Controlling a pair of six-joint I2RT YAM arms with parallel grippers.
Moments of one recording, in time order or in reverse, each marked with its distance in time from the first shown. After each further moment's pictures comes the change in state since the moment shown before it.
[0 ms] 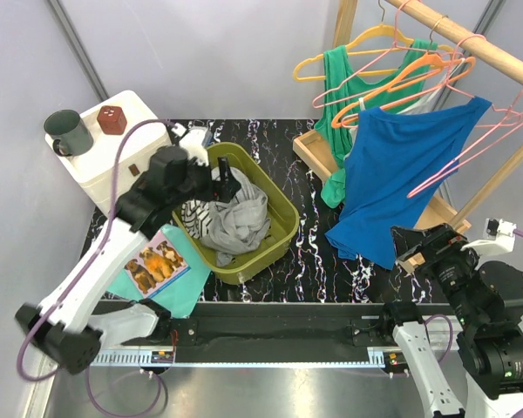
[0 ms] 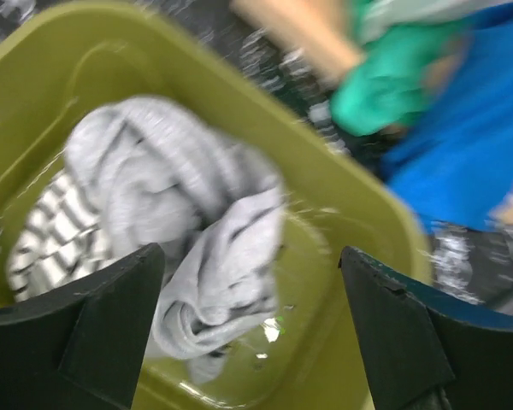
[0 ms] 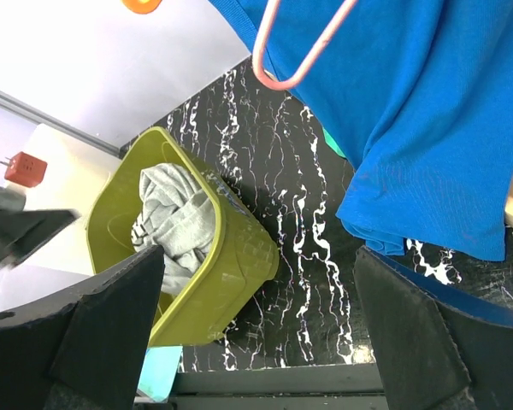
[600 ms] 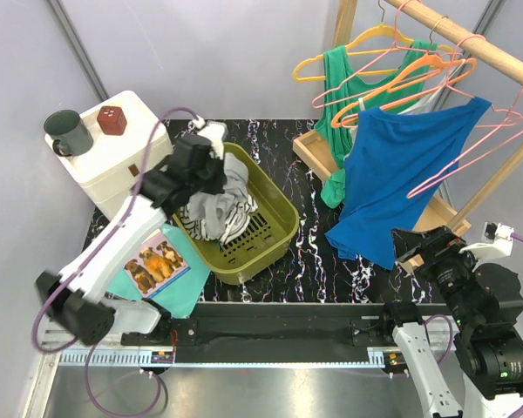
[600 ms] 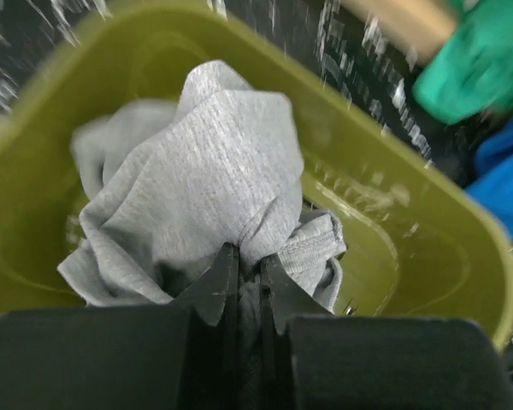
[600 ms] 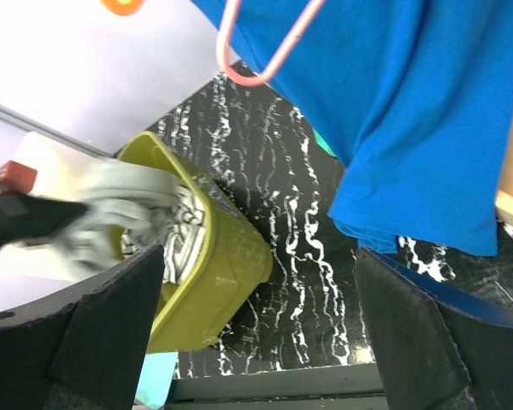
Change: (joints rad) left arm -0.027 0.125 0.138 -0.105 -0.161 0.106; right arm 0.000 -0.027 -0.047 0.002 0.030 0.008
